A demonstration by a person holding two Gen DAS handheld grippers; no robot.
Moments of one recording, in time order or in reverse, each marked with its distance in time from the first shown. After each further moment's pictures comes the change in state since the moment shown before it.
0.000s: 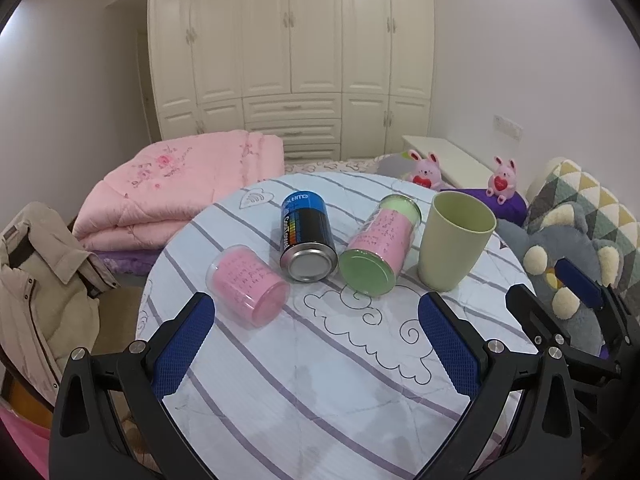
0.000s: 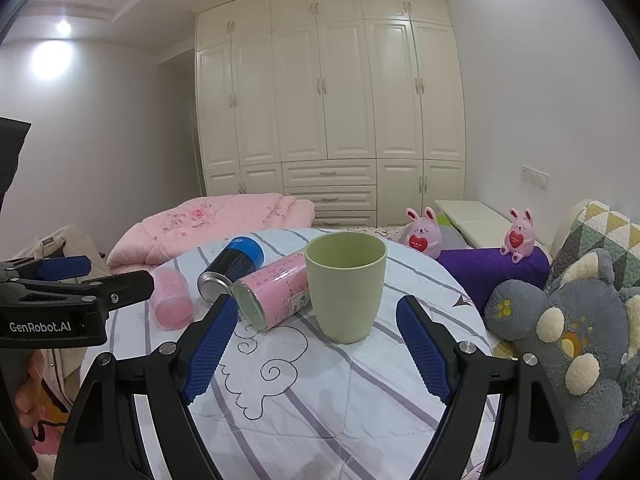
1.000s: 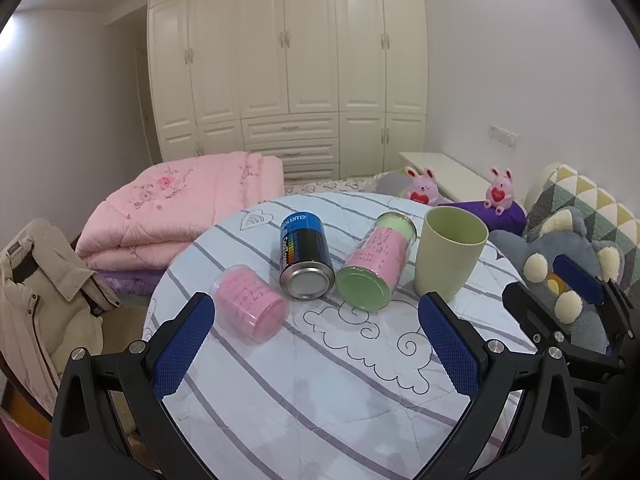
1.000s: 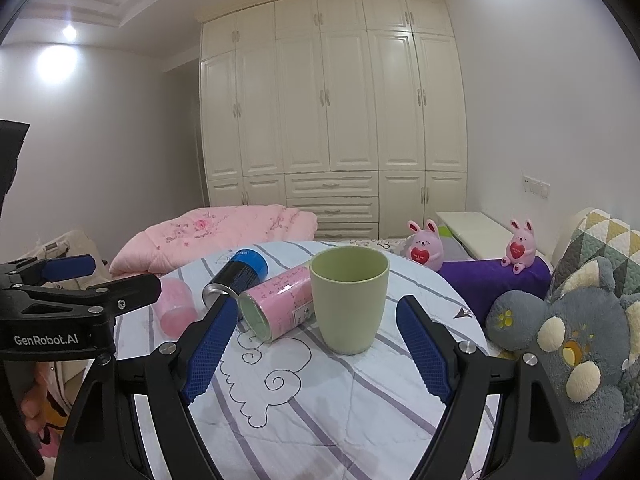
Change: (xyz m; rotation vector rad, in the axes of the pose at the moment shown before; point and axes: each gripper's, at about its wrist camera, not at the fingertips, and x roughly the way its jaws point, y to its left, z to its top) left arm -0.011 -0.006 0.001 0.028 -0.079 0.010; right arm -0.005 0.001 0.003 -0.004 -0.051 0.009
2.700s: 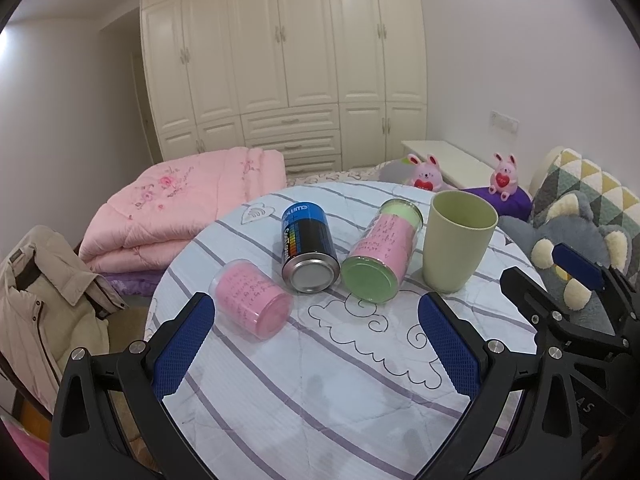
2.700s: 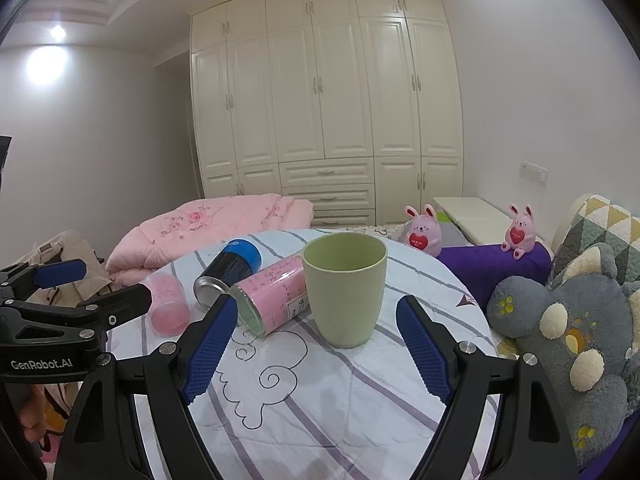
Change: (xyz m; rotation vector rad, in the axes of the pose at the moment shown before) left arm 0.011 -0.001 -0.005 0.040 0.024 0.015; right arm 0.016 -0.004 -0.001 0.032 0.057 -0.014
